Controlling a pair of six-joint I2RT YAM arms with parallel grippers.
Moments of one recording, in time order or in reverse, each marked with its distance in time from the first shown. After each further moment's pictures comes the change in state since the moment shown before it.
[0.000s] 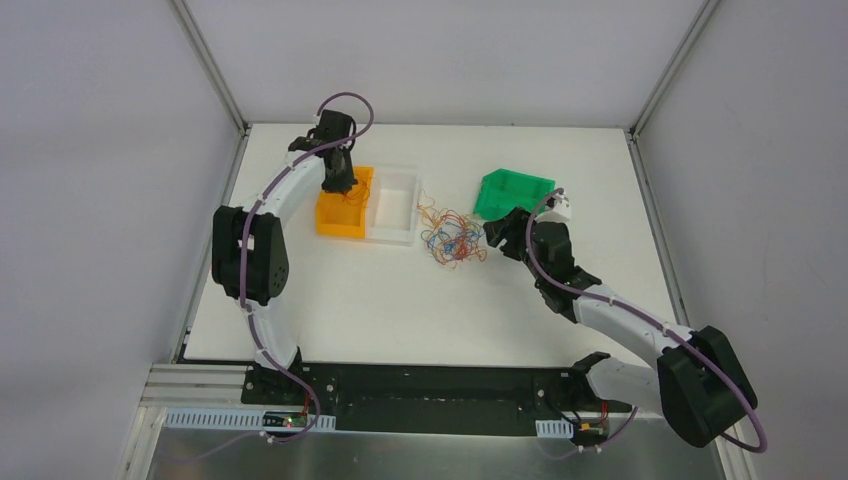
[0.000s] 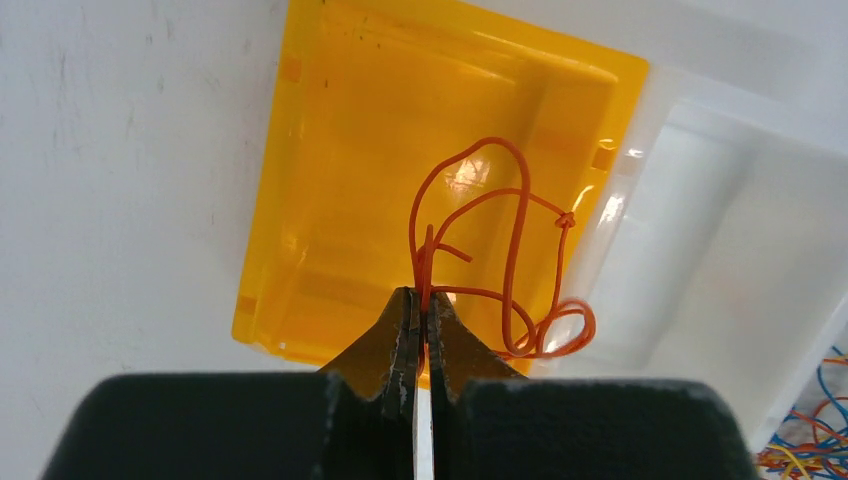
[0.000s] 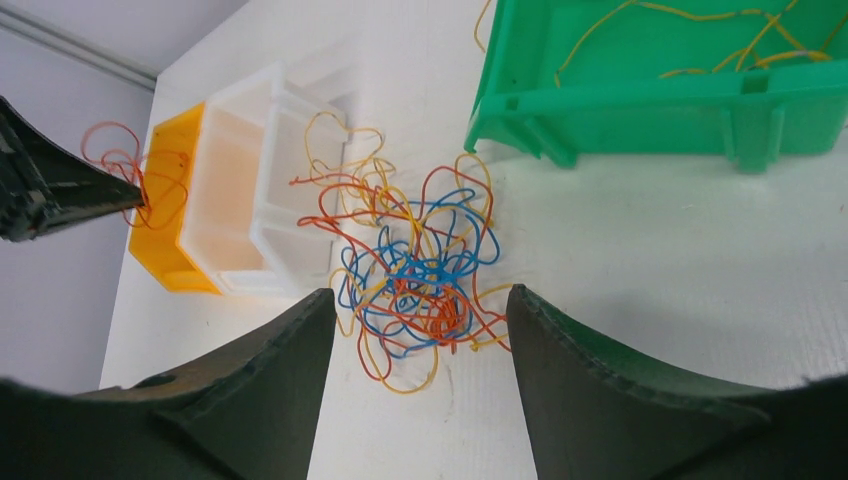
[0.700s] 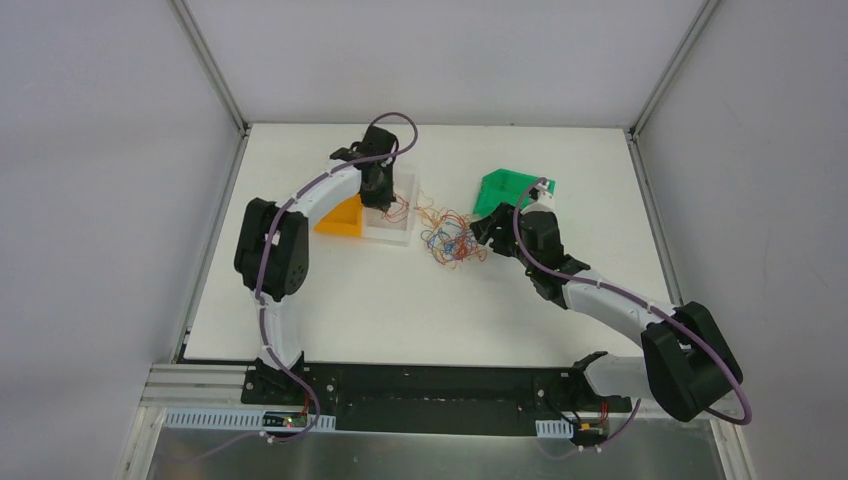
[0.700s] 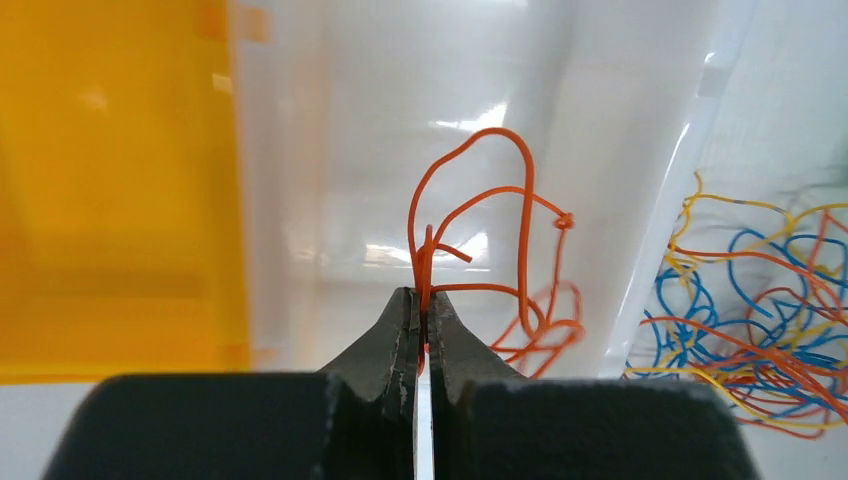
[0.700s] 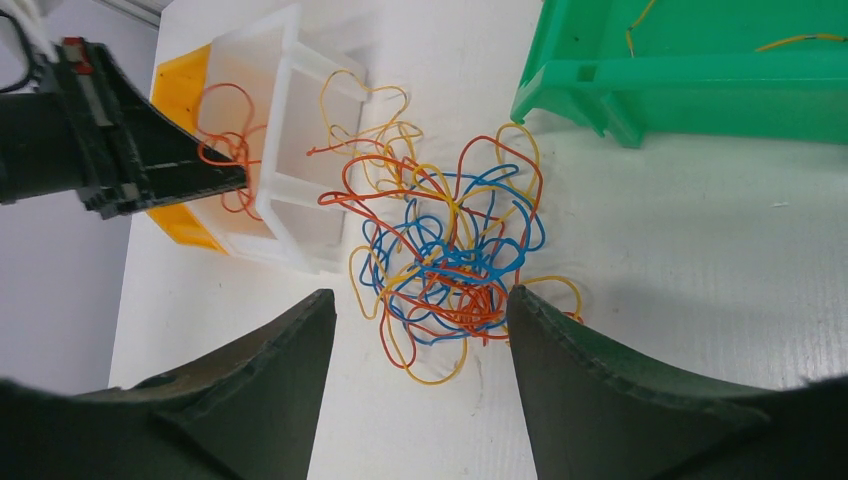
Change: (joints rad) left arm -0.172 0.132 -0.007 0.031 0.101 -0.036; right arm 0.000 0.119 0.084 -0.008 -0.100 0.002
